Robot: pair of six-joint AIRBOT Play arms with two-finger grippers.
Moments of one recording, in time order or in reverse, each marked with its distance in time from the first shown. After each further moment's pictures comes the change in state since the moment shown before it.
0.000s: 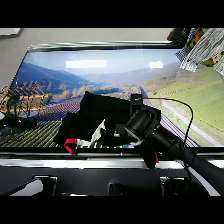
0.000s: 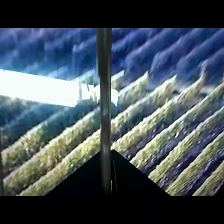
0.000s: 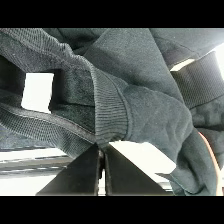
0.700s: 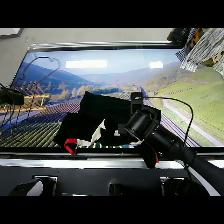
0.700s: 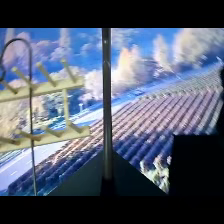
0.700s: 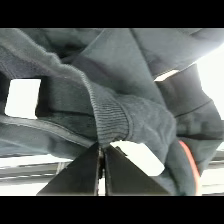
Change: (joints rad) left arm -0.209 0.306 0.251 -0.038 -0.099 0.098; right arm 0.000 0.000 0.000 -0.064 0.024 -0.044
